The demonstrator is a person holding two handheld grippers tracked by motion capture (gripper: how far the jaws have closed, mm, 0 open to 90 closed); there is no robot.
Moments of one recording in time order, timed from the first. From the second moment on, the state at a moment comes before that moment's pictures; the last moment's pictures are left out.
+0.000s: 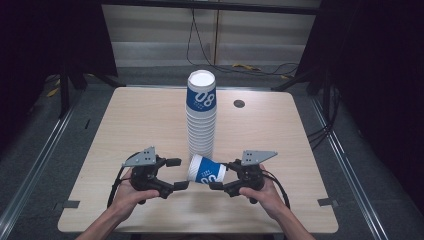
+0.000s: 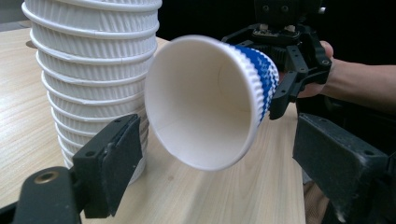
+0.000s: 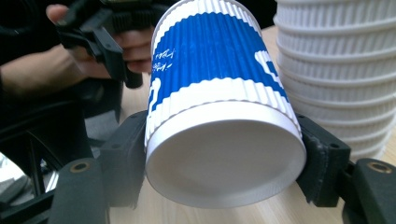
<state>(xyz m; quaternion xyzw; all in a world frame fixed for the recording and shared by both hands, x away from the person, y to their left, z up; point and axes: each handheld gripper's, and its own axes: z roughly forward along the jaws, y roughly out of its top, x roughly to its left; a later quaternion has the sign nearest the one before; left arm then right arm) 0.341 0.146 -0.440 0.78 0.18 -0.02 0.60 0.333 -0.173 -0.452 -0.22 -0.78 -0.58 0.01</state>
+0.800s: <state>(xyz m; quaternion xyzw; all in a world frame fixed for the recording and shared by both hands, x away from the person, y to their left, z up) 0.342 0.137 -0.436 0.78 0.14 -0.03 0.61 0.330 -0.167 -0.456 -0.18 -0.76 -0.63 0.03</state>
